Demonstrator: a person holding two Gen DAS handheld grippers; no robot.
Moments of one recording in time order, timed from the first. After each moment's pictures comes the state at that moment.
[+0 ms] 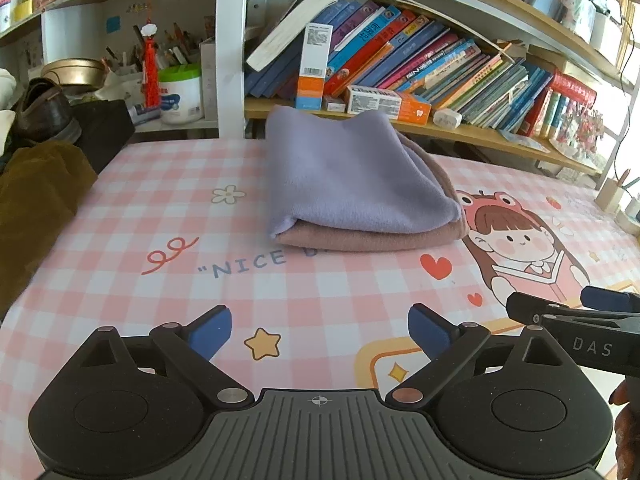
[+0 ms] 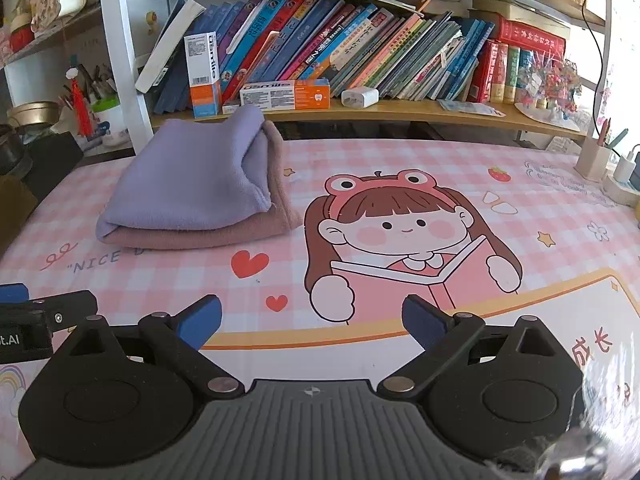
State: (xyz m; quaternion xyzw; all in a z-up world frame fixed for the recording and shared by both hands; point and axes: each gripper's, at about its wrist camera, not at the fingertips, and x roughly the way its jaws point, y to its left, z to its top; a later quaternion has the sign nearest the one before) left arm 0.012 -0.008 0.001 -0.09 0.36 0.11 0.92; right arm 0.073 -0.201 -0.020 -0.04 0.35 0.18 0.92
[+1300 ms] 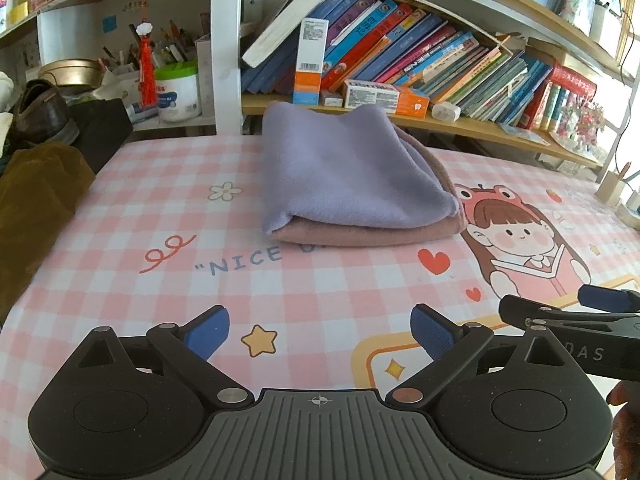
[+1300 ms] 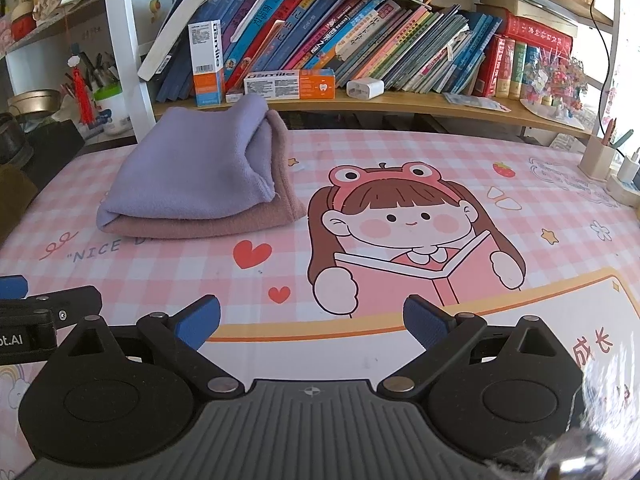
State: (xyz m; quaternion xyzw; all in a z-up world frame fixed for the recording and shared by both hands) left arm 0.015 -0.009 0.005 -0.09 0.38 0.10 0.92; right arm 0.075 -0.198 -0.022 -0.05 0.36 0.18 0.91
